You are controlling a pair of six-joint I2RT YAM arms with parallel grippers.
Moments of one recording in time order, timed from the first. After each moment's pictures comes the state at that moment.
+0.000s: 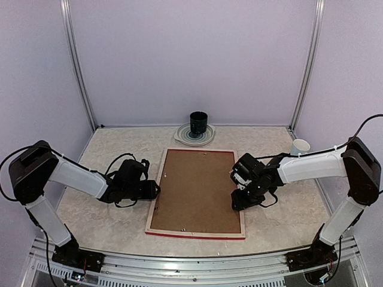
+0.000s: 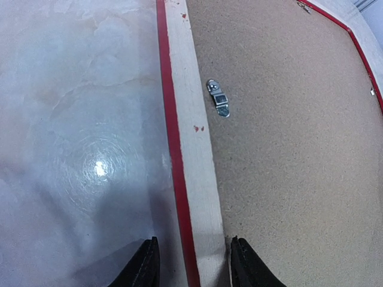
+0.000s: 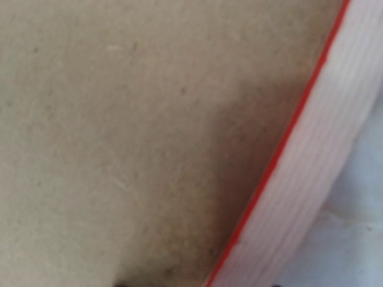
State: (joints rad) left arm -0.70 1.67 0.63 0.27 -0.09 -0.60; right arm 0.80 1.64 0.91 -0.50 0.01 0.45
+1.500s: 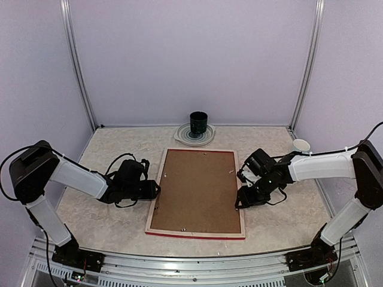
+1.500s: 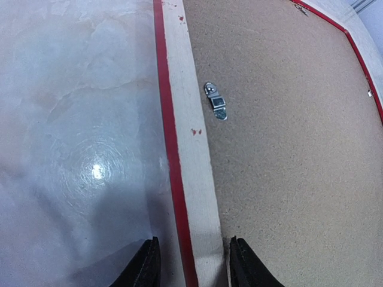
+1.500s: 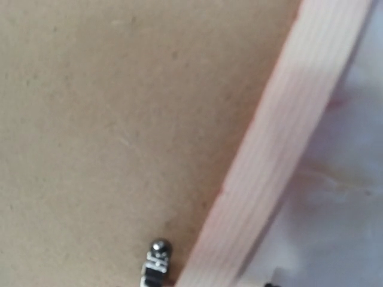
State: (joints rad) left arm -0.70 1.68 0.62 0.30 -0.08 -0.60; right arm 0.69 1.55 0.85 -0.49 -0.19 0.43
